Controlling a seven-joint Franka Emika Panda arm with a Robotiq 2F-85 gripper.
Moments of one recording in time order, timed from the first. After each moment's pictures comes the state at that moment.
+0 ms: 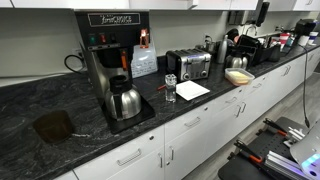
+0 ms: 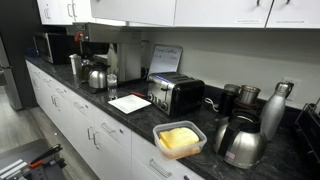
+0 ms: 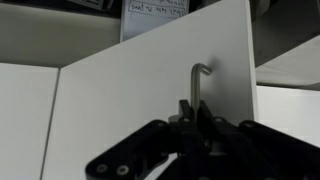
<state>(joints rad) 0.11 -0.77 0.24 -2.30 -0.01 2.56 0.14</state>
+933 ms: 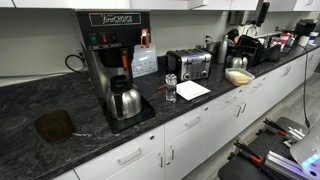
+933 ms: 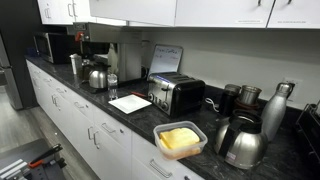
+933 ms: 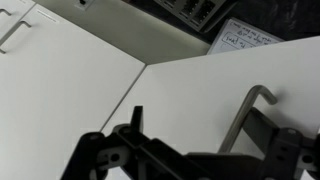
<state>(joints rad) -0.08 -0.81 0.40 -2.23 -0.43 2.32 0.18</state>
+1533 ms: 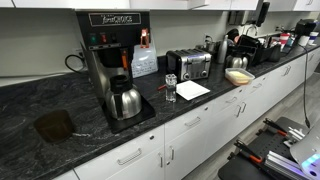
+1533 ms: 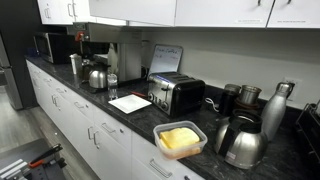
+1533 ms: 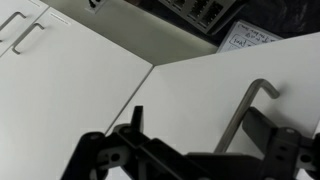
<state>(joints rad) -0.09 -0.81 0.42 -2.21 -0.45 2.27 0.20</state>
